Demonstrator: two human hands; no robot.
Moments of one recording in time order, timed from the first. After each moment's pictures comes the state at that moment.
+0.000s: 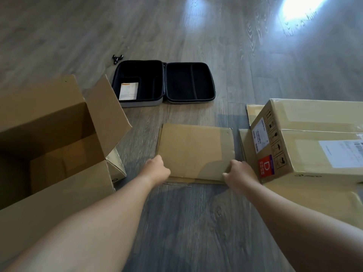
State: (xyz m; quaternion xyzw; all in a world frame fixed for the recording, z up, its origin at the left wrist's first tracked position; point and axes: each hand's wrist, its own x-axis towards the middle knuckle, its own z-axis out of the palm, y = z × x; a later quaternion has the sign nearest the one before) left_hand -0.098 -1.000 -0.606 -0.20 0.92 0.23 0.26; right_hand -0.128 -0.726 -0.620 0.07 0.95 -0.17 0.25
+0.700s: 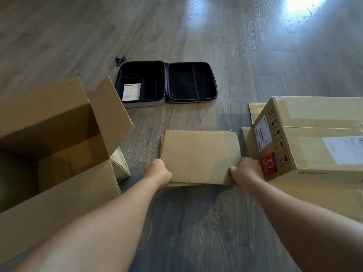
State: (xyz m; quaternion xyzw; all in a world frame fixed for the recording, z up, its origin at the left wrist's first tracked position) left_hand -0.090 -0.993 -0.609 -0.26 0.92 0.21 0.23; right_hand -0.128 -0.720 -0.625 0.19 0.93 -0.24 0.21
